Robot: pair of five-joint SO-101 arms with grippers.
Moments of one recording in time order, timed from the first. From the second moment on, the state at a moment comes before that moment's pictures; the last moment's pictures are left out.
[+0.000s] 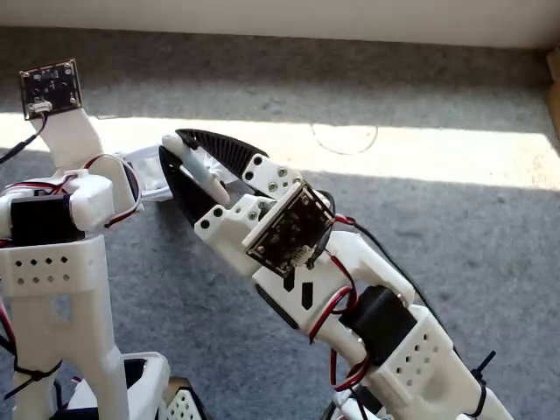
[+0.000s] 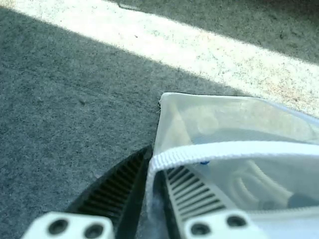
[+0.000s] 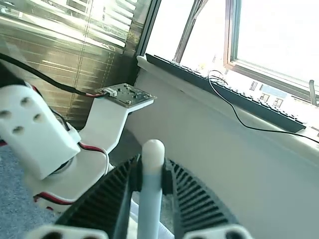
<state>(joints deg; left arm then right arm) -14.0 -33.4 12.4 85.0 16.2 -50.7 -52.0 28.0 23.7 19.9</state>
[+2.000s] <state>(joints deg) -14.0 -33.4 12.4 85.0 15.6 -45.1 -46.9 41.8 -7.9 9.9</state>
